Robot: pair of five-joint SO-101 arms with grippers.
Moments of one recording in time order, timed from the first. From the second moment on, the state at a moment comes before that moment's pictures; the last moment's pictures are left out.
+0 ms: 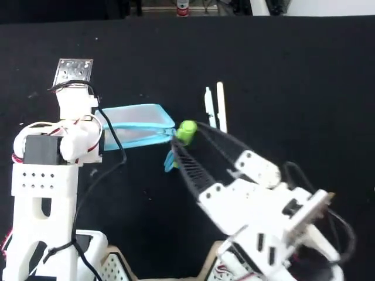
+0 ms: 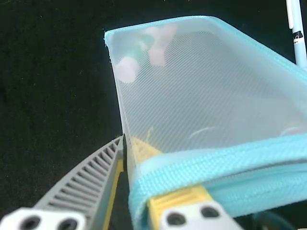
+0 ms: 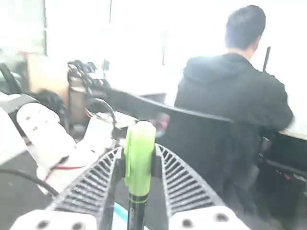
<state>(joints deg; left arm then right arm) -3.0 -40.6 22.9 85.8 -1.6 -41.1 -87.9 46.0 41.3 3.4</state>
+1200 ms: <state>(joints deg) -3.0 -40.6 22.9 85.8 -1.6 -44.0 -87.5 85.4 -6.9 14.2</state>
